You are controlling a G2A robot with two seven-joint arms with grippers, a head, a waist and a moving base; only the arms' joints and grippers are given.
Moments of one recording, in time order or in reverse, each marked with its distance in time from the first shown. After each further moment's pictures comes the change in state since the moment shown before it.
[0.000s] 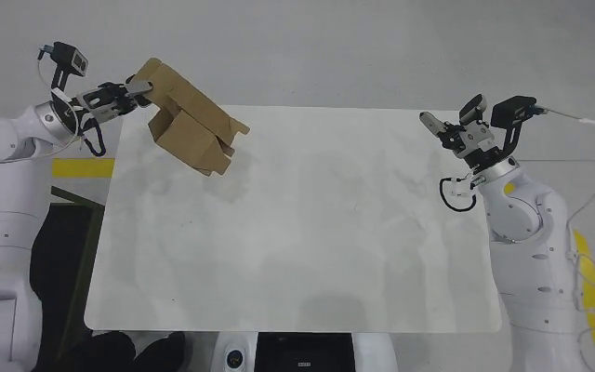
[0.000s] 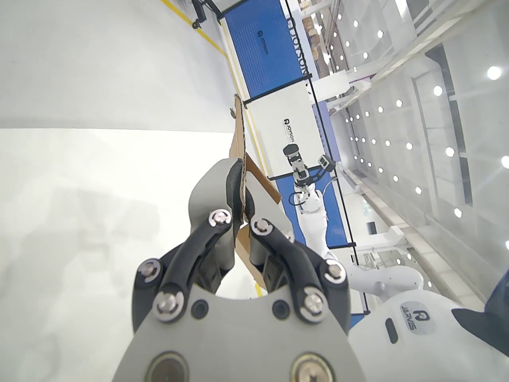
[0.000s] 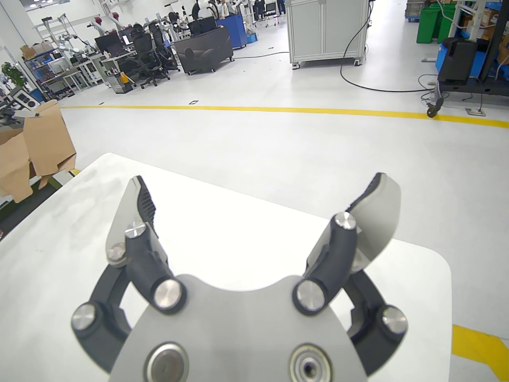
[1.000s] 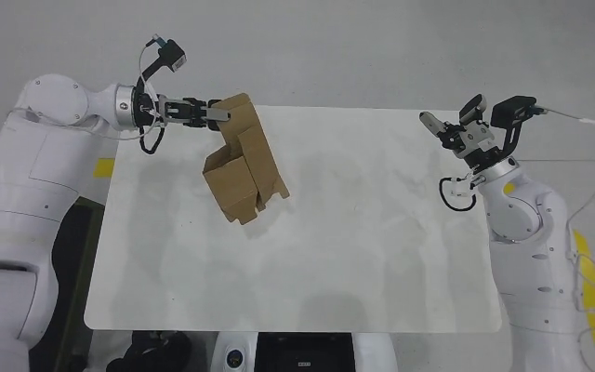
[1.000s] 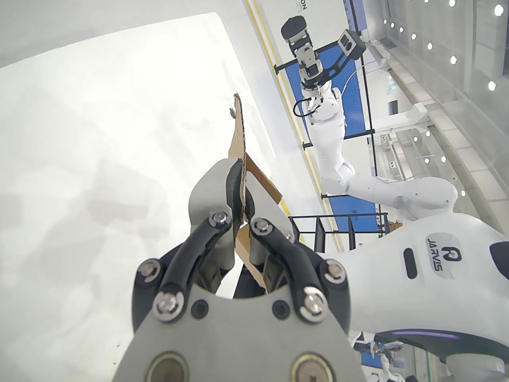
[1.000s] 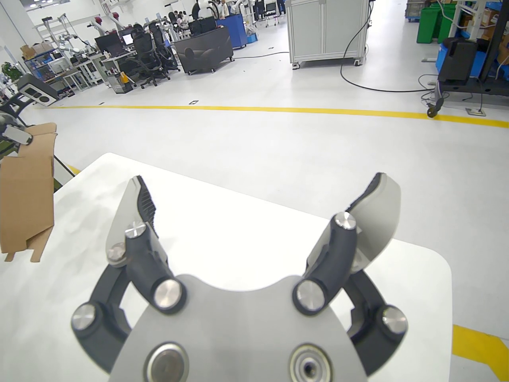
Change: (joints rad) left arm -0.208 -0.057 0.403 -0.112 -0.018 -0.017 -0.161; right arm 0.000 0.000 0.000 0.000 0.000 0.000 0.000
